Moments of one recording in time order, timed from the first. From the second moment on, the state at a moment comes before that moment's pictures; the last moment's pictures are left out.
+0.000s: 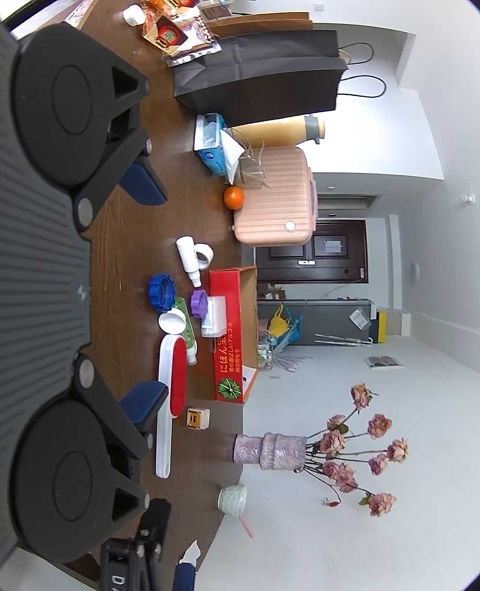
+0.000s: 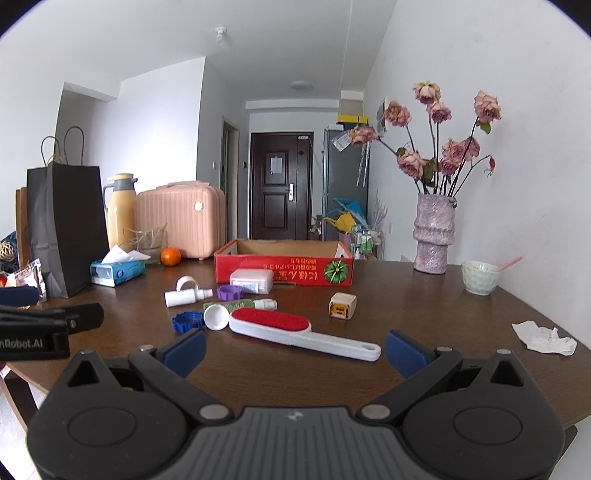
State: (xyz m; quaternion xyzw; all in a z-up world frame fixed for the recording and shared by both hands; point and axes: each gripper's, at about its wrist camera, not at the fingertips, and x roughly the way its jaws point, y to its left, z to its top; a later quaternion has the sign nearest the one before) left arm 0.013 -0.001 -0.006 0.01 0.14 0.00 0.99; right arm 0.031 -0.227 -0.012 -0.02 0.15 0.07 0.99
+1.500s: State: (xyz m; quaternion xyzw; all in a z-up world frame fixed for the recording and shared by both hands) left arm 0.143 0.018 -0.028 0.01 0.23 0.01 0.97; right arm 0.157 -0.204 -0.038 -0.04 0.24 0.09 0.97
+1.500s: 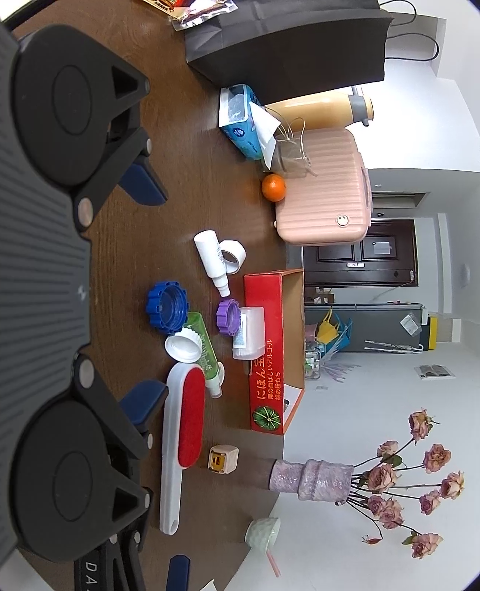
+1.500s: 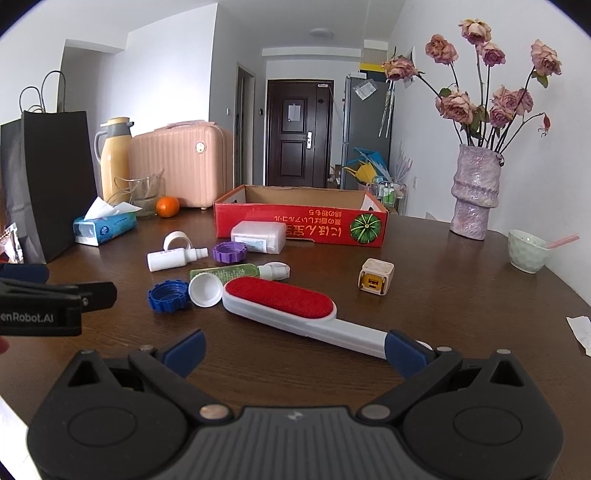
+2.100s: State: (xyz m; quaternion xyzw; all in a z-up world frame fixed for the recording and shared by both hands) left arm 0.200 0.022 -0.038 0.01 0.26 0.01 0.96; right arm 0.225 -0.205 -0.054 -0.06 0.28 0.10 0.95
